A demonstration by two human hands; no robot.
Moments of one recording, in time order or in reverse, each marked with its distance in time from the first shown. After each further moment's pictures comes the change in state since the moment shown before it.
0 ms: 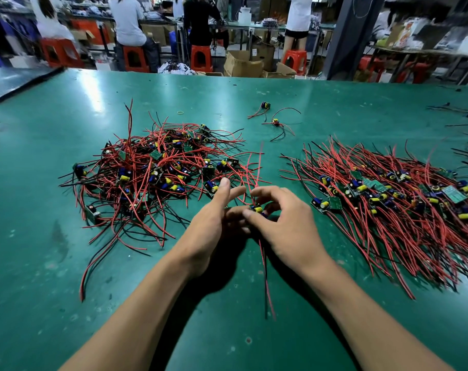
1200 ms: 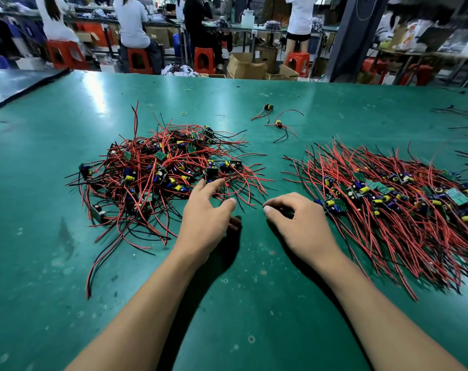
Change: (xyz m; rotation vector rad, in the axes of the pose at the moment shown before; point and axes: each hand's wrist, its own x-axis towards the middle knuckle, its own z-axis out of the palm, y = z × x) left_hand 0.012 0.006 -0.012 0.633 0.361 0.240; right_hand 0.011 0.019 -0.014 -0.158 -0.035 0.035
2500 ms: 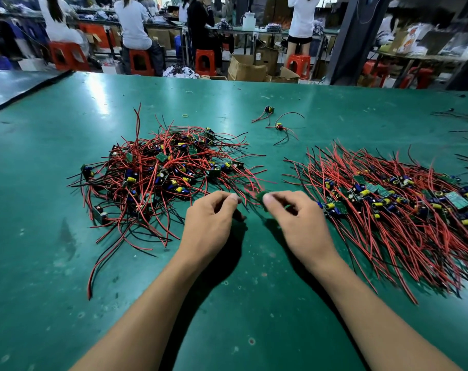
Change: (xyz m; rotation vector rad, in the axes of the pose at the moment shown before) left_hand -0.001 -0.011 0.004 -0.021 0.042 0.122; right_hand -0.001 -0.004 0.008 0.285 0.092 0.066
